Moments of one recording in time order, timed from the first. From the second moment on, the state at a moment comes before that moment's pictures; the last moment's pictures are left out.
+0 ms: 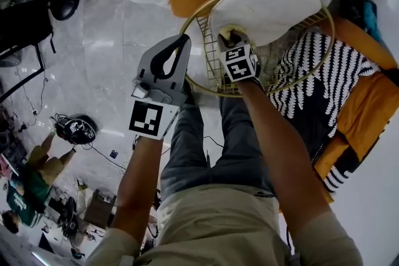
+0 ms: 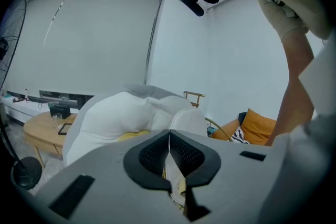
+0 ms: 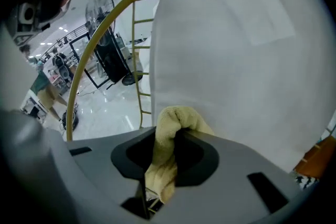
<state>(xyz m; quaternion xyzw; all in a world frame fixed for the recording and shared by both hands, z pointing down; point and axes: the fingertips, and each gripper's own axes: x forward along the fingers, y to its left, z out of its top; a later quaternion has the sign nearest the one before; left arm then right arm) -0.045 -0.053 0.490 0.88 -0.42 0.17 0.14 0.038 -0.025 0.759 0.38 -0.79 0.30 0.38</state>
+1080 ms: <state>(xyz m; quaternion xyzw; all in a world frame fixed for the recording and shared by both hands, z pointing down) -0.118 -0.033 0.228 0.90 -0.42 0.08 0.04 0.106 -0.028 0.404 0.52 -0.80 0.19 0.24</state>
